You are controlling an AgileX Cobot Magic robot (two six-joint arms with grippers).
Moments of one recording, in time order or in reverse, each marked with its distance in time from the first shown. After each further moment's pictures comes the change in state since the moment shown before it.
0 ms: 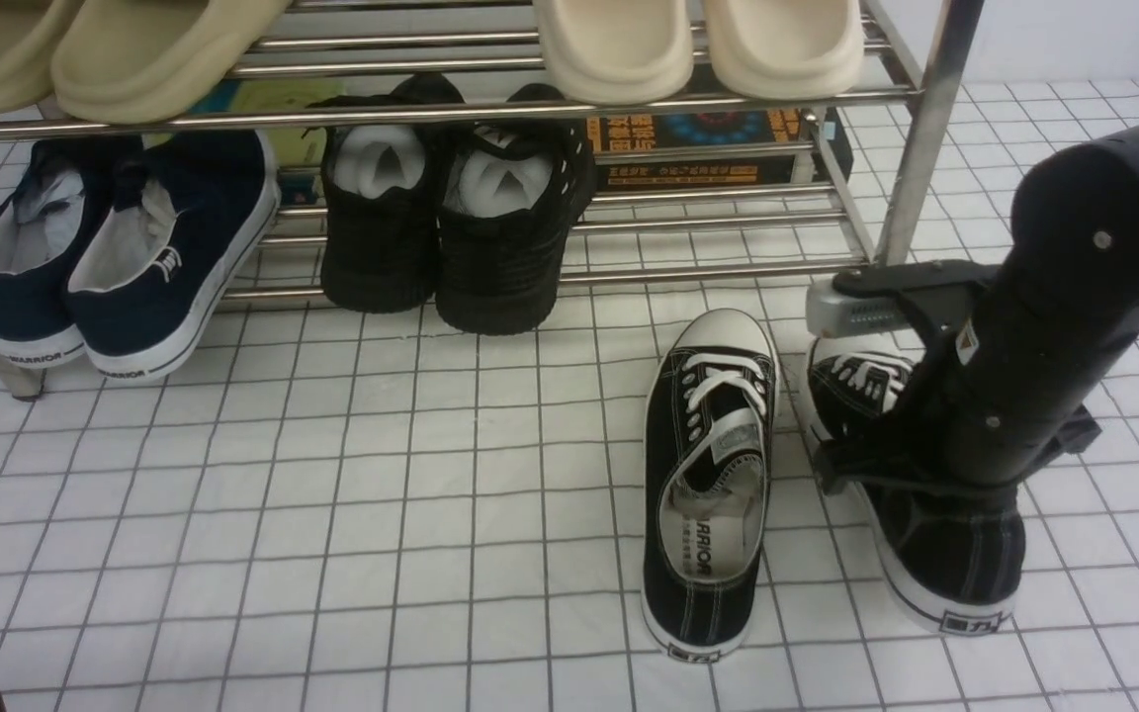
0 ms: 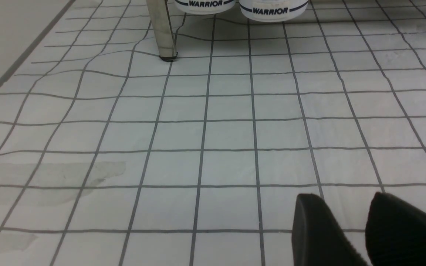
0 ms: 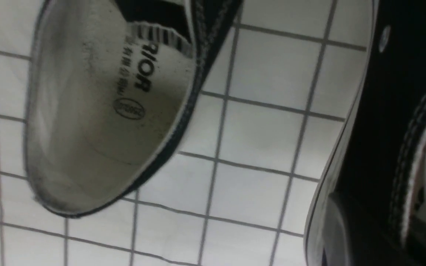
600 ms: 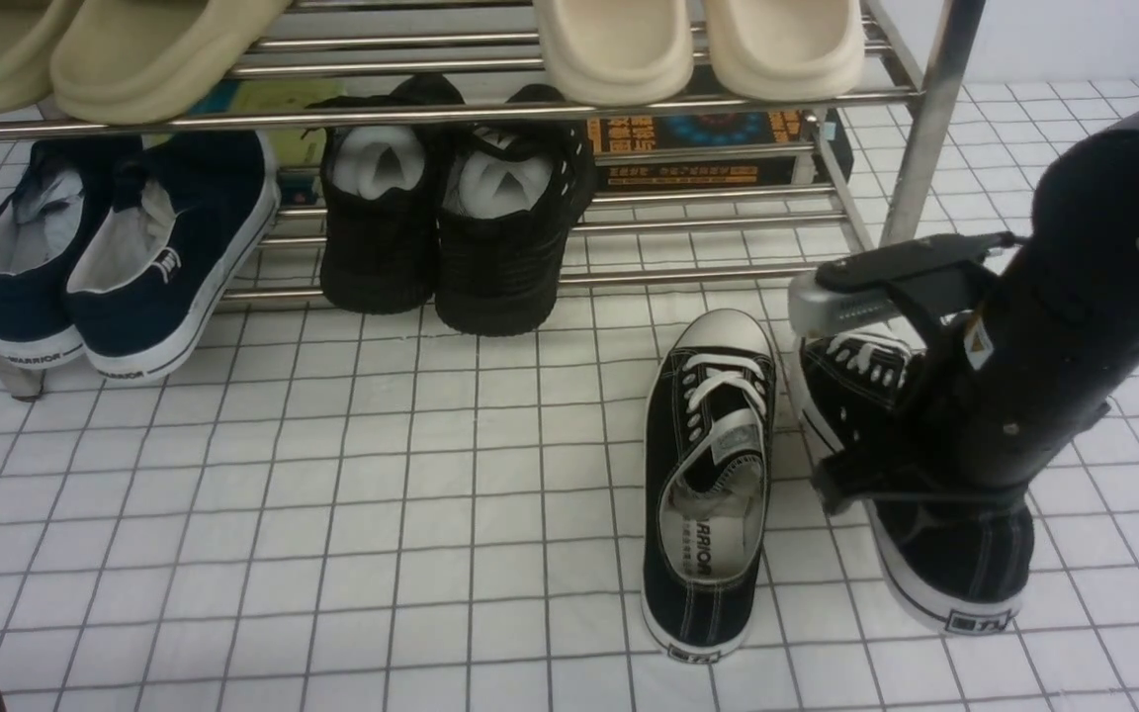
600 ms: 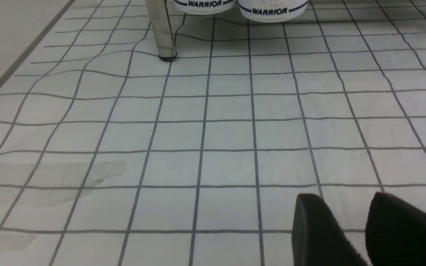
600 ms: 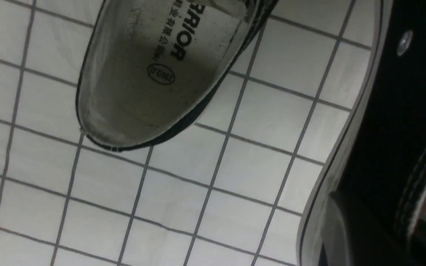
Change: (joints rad) right arm 0.088 -0.069 -0.004 -0.078 0.046 -0.008; left arm 0.000 0.000 0.000 -0.001 -0.001 0.000
